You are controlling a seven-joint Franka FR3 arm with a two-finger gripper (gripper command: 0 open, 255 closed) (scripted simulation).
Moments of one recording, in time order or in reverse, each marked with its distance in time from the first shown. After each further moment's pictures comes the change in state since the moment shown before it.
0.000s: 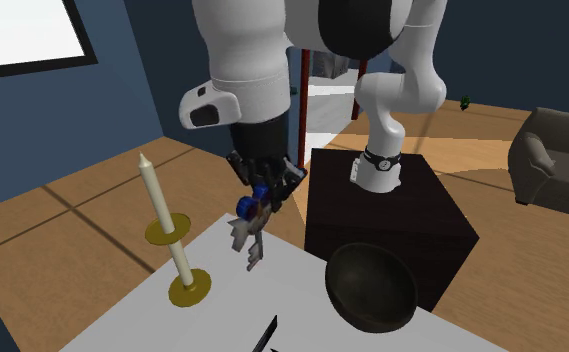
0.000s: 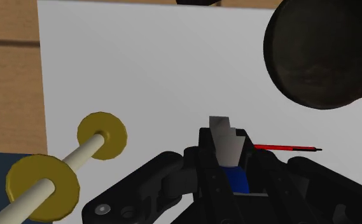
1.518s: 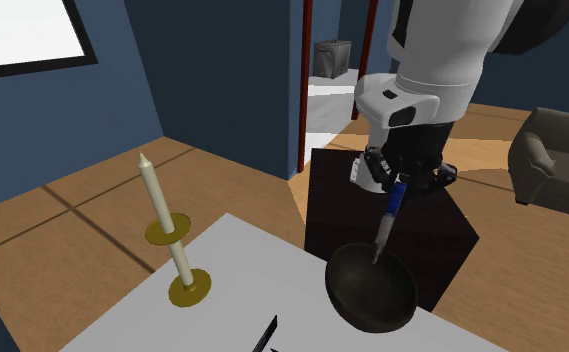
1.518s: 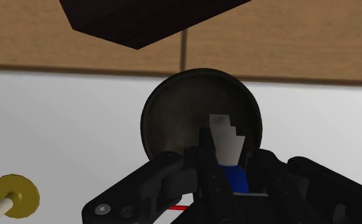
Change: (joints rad) arm 0.192 -0.393 0.184 -0.484 -0.055 0.108 0.398
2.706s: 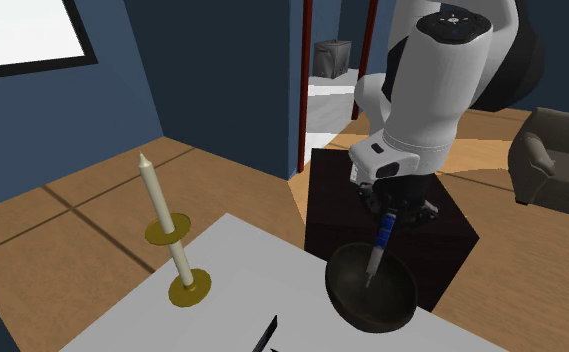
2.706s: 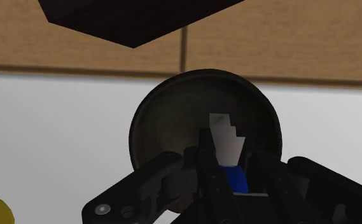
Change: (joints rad) arm 0.002 0.094 -0.005 -0.103 0.017 0.195 -0.017
